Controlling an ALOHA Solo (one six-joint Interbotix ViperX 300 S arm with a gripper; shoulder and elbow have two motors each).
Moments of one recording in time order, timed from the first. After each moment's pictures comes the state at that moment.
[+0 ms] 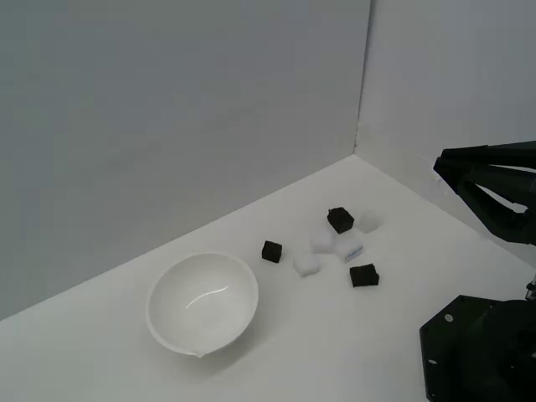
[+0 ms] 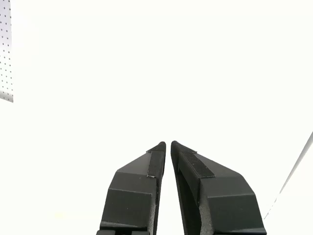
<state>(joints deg) -1.1 198.1 198.2 161.5 161.5 -28.9 36.6 31.0</state>
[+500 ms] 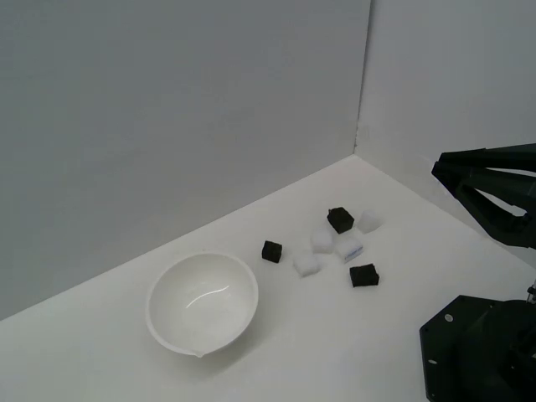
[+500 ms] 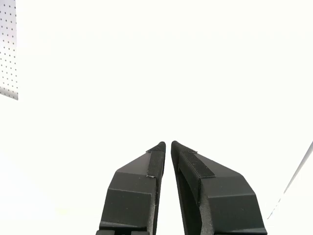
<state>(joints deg) -1.8 198.1 198.1 161.5 161.5 -28.9 37.2 31.0</state>
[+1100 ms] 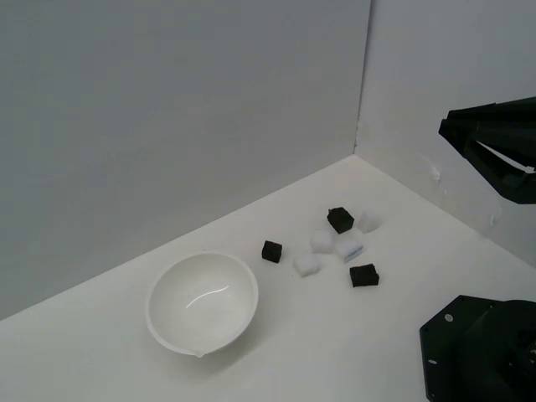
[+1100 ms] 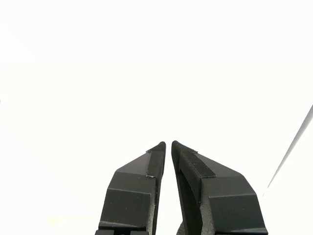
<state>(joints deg) 2.6 186.6 186.6 153.7 153.7 -28.8 37.5 31.1</state>
